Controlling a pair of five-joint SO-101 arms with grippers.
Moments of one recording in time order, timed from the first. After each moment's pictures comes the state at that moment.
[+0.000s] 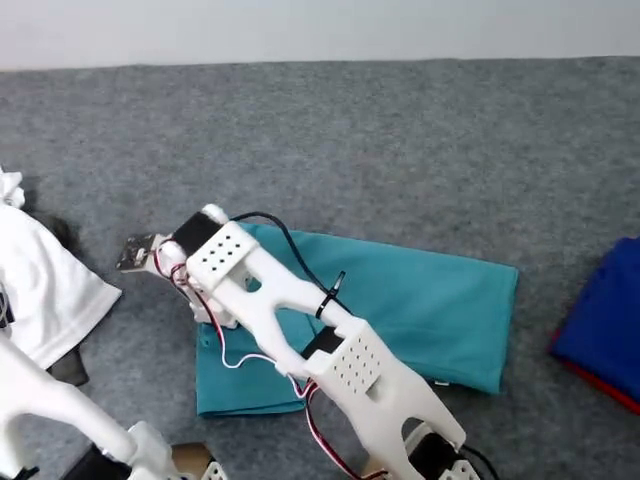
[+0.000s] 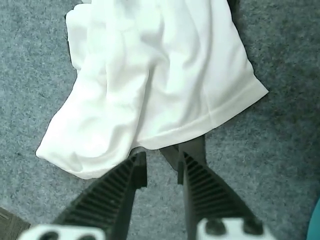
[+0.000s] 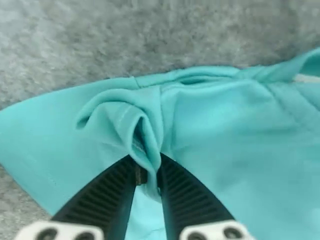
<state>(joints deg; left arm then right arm) -55.6 -23.2 13.9 90.9 -20.4 -52.7 52.2 -49.9 99.7 27.8</state>
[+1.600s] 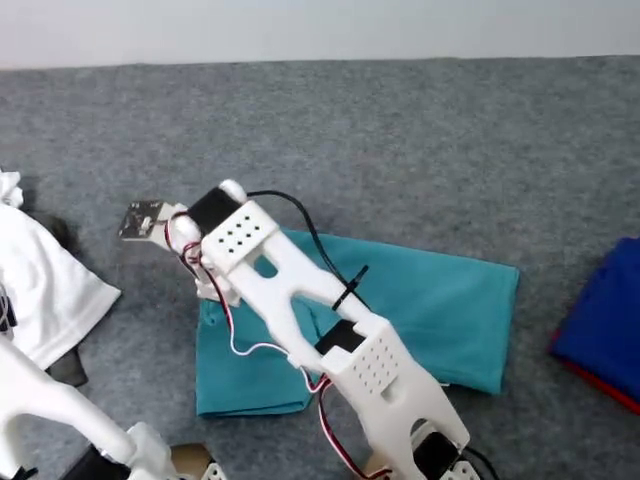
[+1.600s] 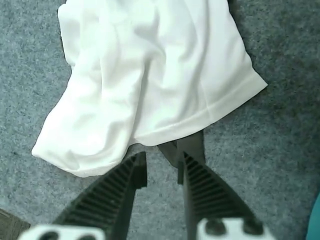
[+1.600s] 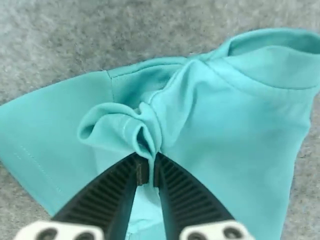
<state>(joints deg) -55.6 -23.2 15.3 90.9 -21.4 -49.5 45.6 -49.9 99.7 27.8</state>
